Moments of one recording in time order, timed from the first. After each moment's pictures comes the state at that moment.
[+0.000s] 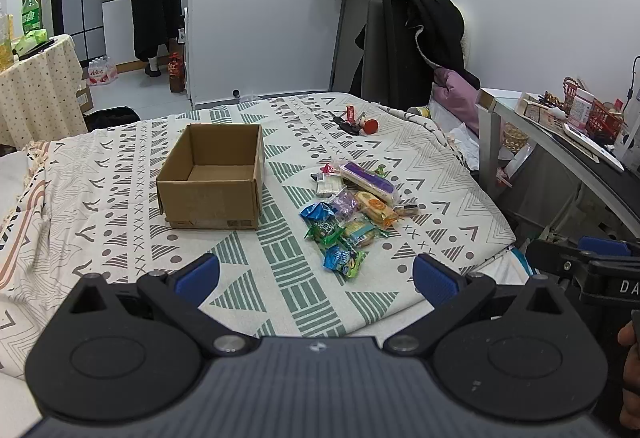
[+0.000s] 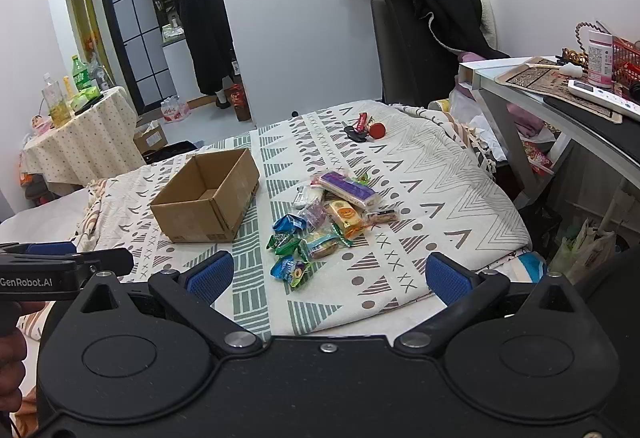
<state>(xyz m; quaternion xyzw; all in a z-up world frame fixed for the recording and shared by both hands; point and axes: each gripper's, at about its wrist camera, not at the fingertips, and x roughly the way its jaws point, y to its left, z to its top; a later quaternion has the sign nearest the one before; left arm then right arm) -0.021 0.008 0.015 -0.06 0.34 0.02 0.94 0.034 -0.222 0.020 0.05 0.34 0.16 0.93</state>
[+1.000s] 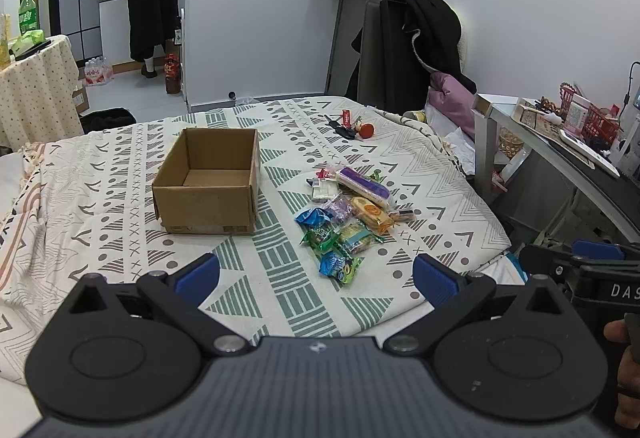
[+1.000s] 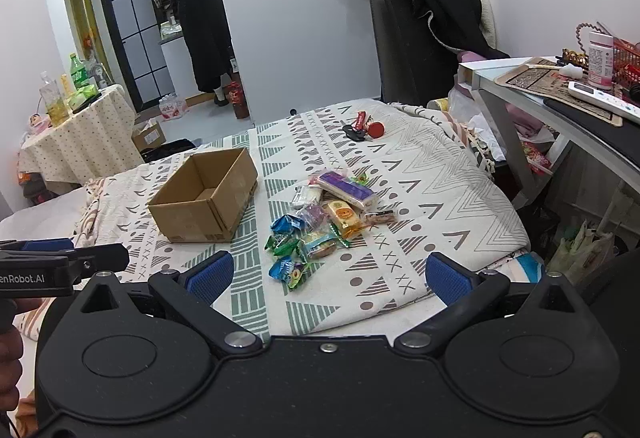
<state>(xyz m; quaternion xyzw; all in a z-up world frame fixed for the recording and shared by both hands) -0.017 0.009 0.020 -0.07 0.34 0.01 0.94 0.038 -0.218 0.023 0.04 0.34 0.16 0.92</state>
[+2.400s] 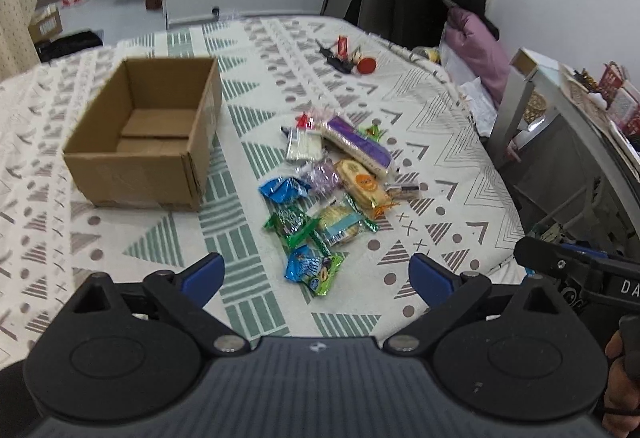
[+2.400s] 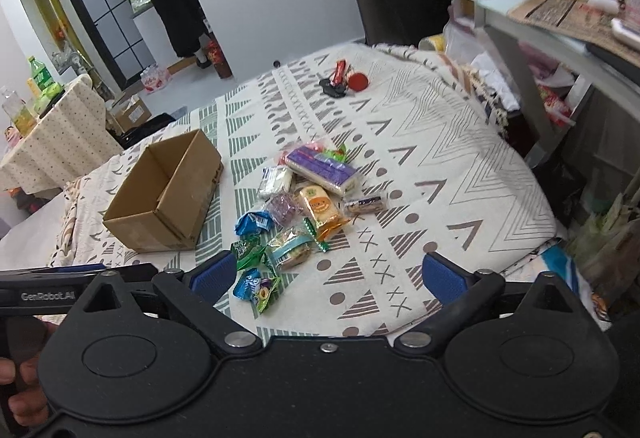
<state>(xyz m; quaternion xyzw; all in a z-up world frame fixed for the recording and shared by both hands) 0.130 0.002 -0.047 -0.12 0.47 -0.01 0.88 0.164 -0.237 -0.031 0.09 0.45 0.16 0.87</state>
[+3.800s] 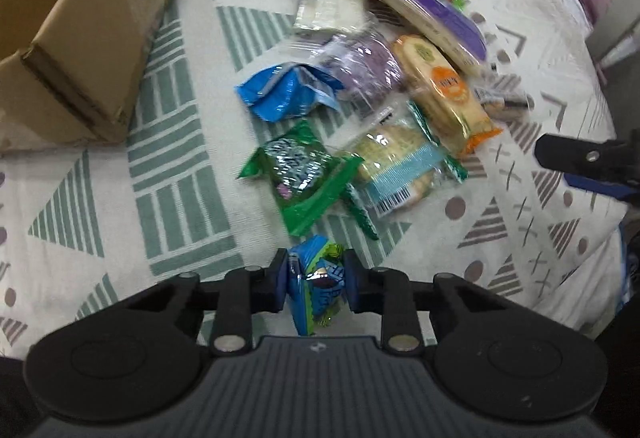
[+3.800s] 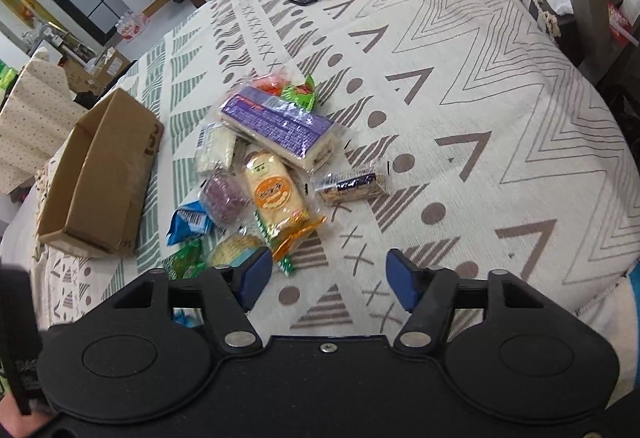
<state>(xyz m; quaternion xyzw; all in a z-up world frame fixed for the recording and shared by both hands) 0.241 -0.007 -0.192 -0.11 0.62 0.02 0.77 0.299 -0.225 -0.145 0.12 0.57 0.16 0.79</state>
